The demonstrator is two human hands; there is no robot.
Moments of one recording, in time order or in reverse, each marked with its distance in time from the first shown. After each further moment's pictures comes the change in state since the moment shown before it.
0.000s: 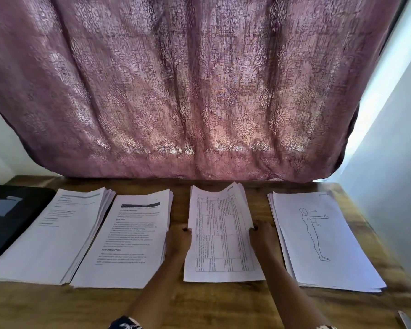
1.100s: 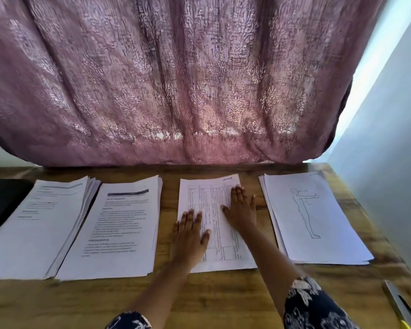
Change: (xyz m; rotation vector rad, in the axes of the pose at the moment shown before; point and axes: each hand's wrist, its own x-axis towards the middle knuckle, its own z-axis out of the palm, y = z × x) left_hand -0.038 -0.016 0.034 0.691 -0.214 0.441; right_hand 0.034 -0.007 0.036 -0.667 -0.115 -0.344
